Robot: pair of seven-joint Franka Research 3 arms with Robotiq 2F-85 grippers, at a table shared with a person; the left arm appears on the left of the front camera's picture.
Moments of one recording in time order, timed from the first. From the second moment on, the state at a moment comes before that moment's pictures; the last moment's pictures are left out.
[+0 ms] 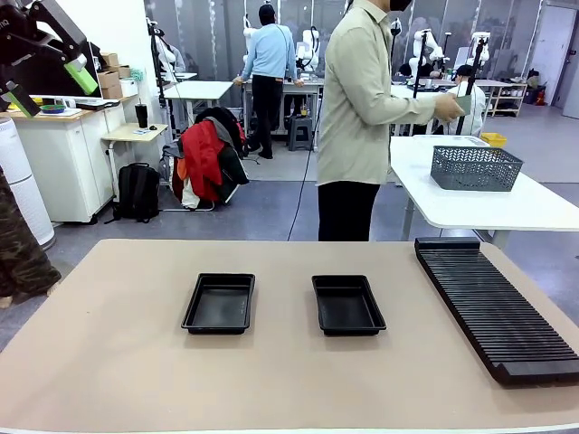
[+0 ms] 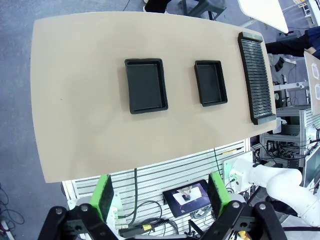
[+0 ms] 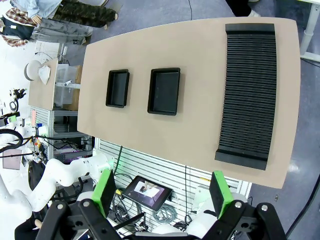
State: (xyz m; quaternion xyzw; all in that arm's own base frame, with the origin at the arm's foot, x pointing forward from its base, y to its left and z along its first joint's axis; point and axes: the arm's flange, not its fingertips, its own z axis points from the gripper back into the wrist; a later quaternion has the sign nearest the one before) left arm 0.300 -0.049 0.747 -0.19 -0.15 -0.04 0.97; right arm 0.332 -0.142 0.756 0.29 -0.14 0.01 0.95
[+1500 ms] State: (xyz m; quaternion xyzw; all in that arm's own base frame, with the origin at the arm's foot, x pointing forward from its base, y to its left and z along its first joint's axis) left arm 0.300 -0.049 0.747 -0.19 -0.15 -0.04 0.97; right arm 0.332 -0.142 0.756 0.29 -0.14 0.01 0.95
